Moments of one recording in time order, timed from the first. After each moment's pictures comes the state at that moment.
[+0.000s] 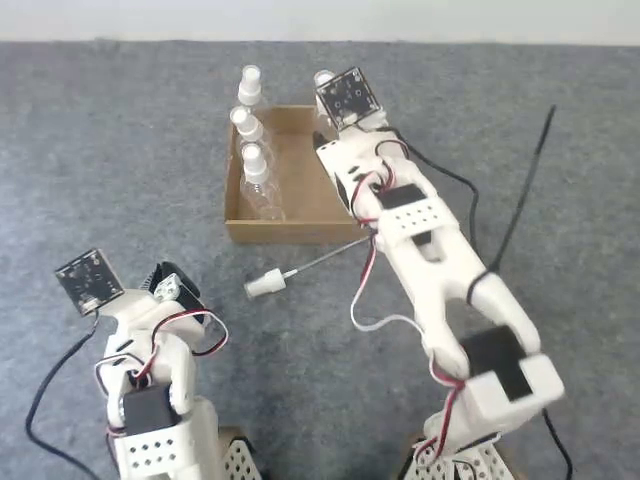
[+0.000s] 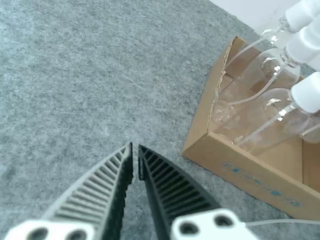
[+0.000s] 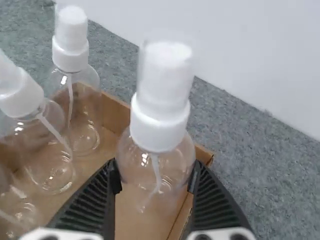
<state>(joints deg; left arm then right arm) -17.7 -103.2 94.4 56.0 27.7 -23.7 6.6 19.3 10.7 13.1</state>
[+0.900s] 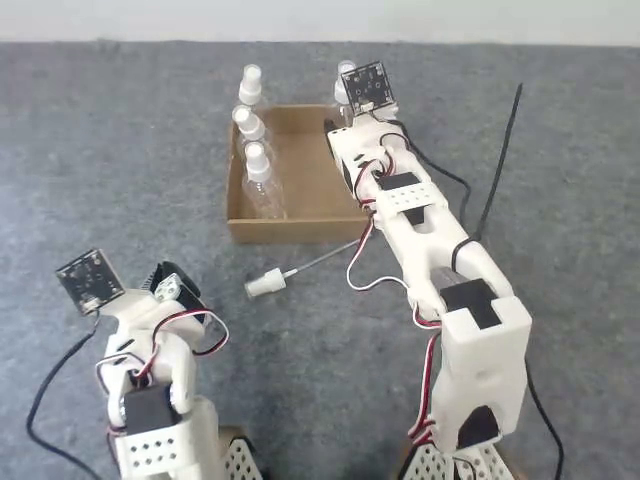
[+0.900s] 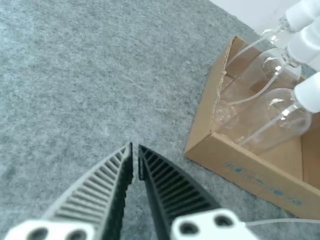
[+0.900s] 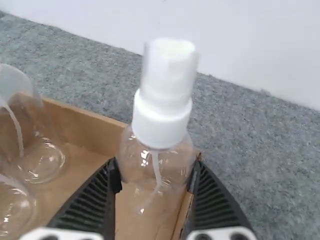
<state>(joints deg) -17.7 -103.2 94.4 56.0 27.7 -20.1 25.9 6.9 2.5 5.3</state>
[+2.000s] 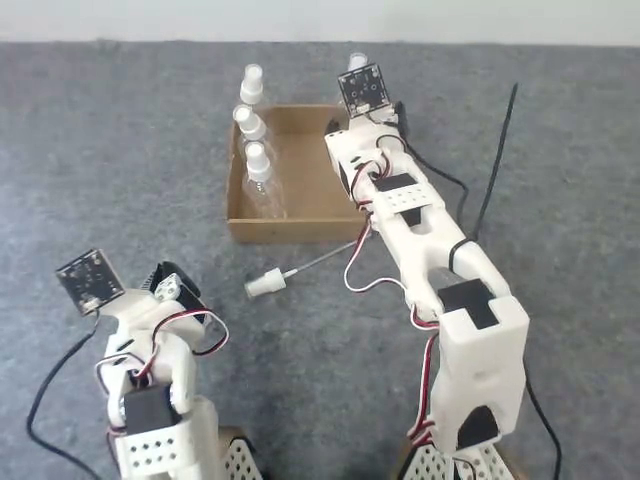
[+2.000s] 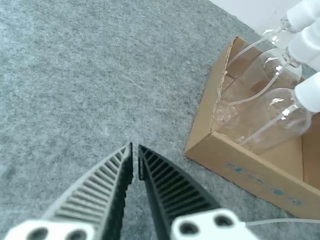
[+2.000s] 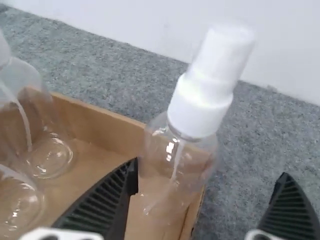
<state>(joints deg) -17.7 -103.2 94.4 56.0 27.7 -21.0 25.9 6.9 3.3 5.1</state>
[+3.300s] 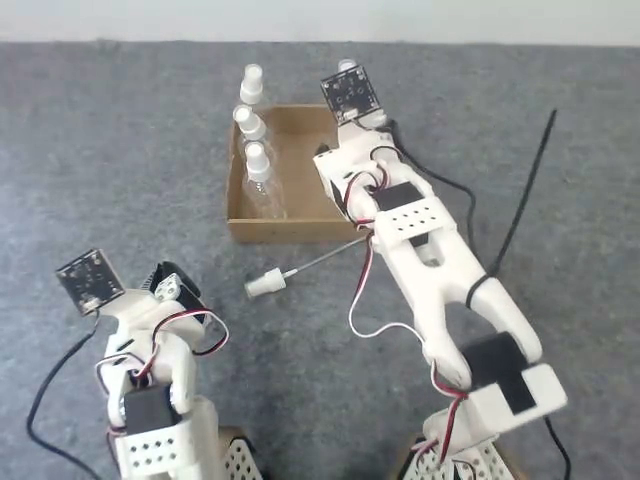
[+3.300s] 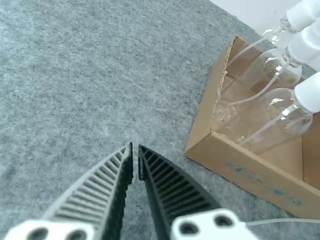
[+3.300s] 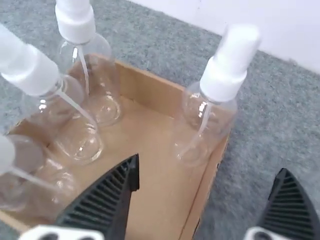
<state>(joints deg) -17.7 -103.2 94.4 56.0 27.7 -25.2 3.2 19.1 22.2 5.1</state>
